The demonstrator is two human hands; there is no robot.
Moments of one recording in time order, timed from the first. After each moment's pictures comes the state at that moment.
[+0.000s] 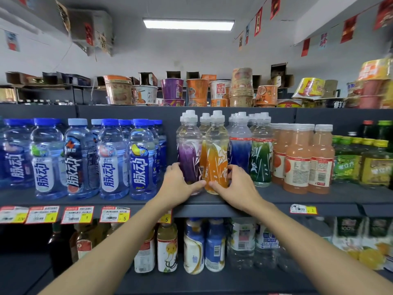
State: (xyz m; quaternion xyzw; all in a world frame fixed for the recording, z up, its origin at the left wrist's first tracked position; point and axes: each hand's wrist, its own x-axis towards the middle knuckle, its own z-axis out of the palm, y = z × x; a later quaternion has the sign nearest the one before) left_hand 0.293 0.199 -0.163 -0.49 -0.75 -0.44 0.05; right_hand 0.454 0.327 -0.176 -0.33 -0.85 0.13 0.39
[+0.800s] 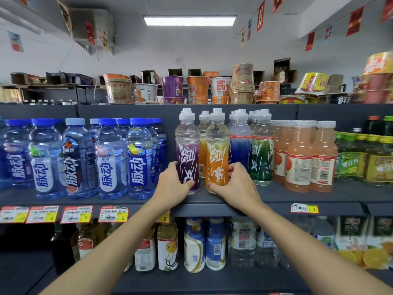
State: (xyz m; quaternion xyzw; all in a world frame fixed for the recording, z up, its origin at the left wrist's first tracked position) left_hand 0.287 0.198 -0.171 -0.47 -0.73 -0.50 0.04; right_hand 0.451 0.326 -0.180 -0.35 -0.82 0.17 0.42
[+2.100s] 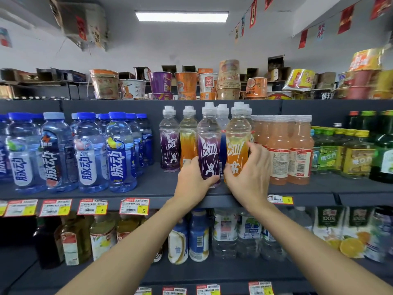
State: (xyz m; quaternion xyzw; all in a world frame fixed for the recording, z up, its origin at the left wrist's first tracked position) left_hand 0.379 0.251 -0.176 -0.52 -0.70 -0.47 0.15; right_hand 0.519 0.332 -0.175 -0.31 -0.71 -0.04 0.63
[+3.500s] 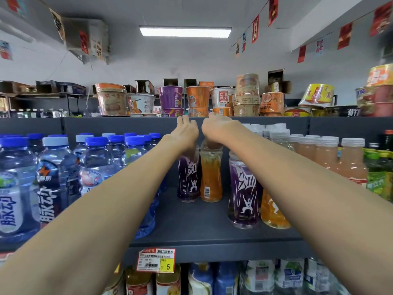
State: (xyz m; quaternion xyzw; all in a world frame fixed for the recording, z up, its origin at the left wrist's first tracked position) left_hand 0.226 0.304 0.001 -0.55 -0.78 -0.03 0.29; right_hand 0.344 0.332 0.033 -0.36 -0.89 -0.28 0.08
